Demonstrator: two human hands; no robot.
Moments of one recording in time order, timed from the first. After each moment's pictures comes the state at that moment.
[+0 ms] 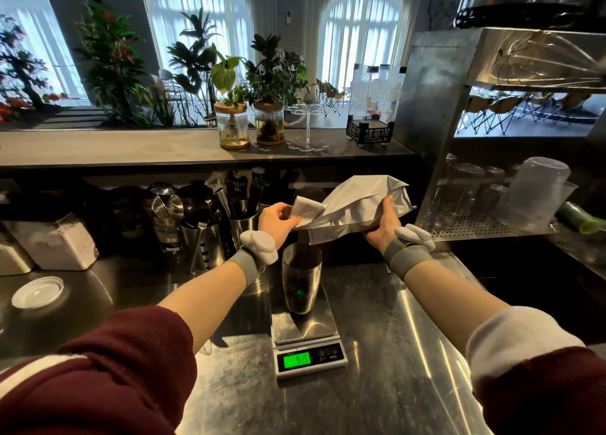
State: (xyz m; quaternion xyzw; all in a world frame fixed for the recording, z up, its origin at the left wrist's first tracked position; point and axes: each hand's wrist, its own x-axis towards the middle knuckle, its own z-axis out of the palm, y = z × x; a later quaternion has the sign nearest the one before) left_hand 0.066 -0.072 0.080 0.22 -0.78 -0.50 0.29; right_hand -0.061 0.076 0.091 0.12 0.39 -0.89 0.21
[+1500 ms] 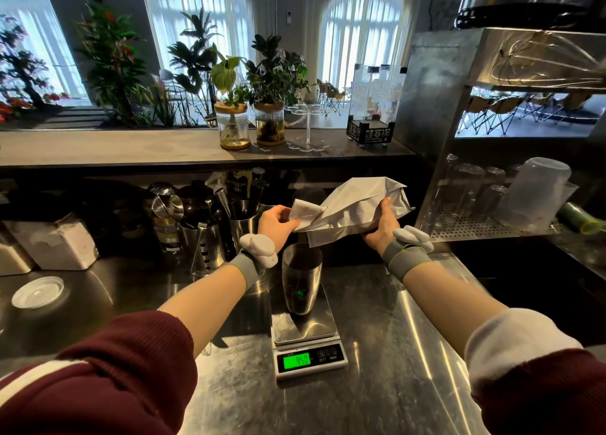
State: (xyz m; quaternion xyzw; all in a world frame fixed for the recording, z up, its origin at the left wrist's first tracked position) left_hand 0.067 -0.071 0.076 0.24 -0.78 -0.51 0.27; right_hand -0.066 0.073 0.083 0.12 0.39 -0.89 0.20
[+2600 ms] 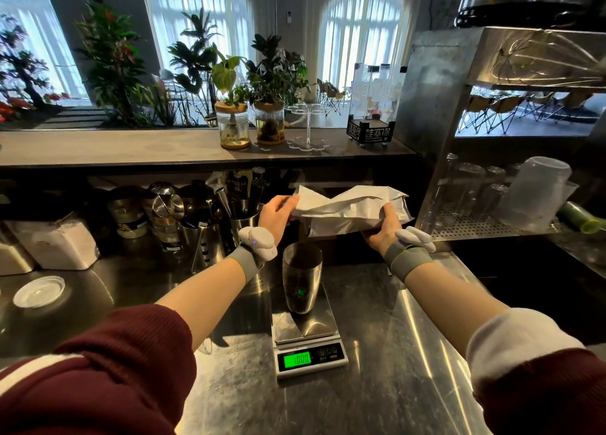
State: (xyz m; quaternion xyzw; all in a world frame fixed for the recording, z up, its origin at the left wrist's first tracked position) left_hand 0.066 -0.067 0.094 0.20 -0.72 -0.60 0.28; right_hand -0.067 0.079 0.081 0.15 0.40 -0.88 0.20
